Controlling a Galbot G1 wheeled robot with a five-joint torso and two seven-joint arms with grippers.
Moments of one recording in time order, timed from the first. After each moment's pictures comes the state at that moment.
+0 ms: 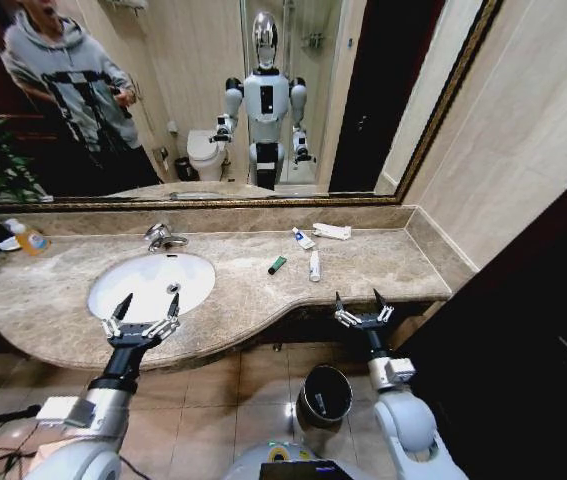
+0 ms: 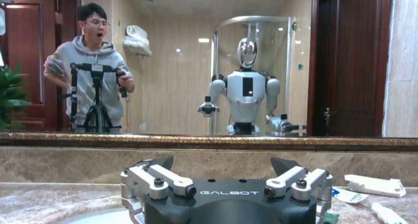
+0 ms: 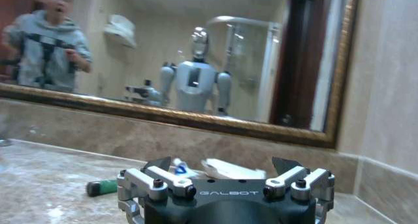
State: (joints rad) left arm 1.84 -1.36 -0.82 -2.47 -0.37 0.04 0.05; right arm -1.53 1.39 0.50 2.10 -0.03 0.12 0.06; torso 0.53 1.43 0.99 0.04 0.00
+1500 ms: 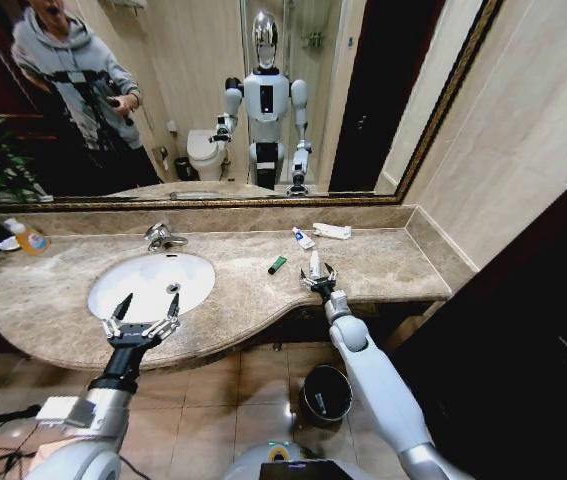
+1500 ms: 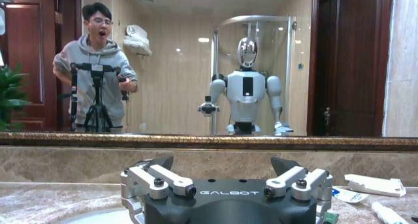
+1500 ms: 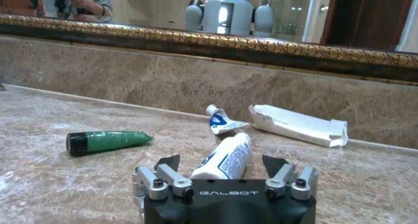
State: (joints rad) left arm 1.84 -1.36 -0.82 -2.47 -0.37 0.04 0.05; right arm -0.94 1.36 0.28 1.50 0.09 -0.04 0.04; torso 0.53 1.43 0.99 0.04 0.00
